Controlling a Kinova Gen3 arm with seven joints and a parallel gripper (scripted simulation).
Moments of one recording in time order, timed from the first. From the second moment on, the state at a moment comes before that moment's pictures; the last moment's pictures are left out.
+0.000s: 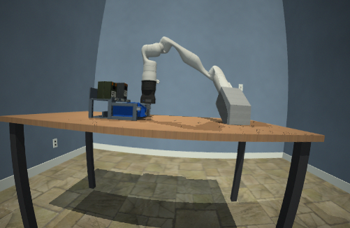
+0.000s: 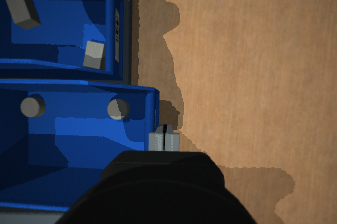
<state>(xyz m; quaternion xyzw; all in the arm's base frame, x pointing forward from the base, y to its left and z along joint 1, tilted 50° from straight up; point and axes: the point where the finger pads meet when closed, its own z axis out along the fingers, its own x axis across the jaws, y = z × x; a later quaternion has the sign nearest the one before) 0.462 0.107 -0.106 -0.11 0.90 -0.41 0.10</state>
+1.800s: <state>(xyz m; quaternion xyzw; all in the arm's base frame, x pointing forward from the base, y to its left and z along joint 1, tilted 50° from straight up) 0.494 0.117 -0.103 -0.11 0.90 -0.41 0.10</state>
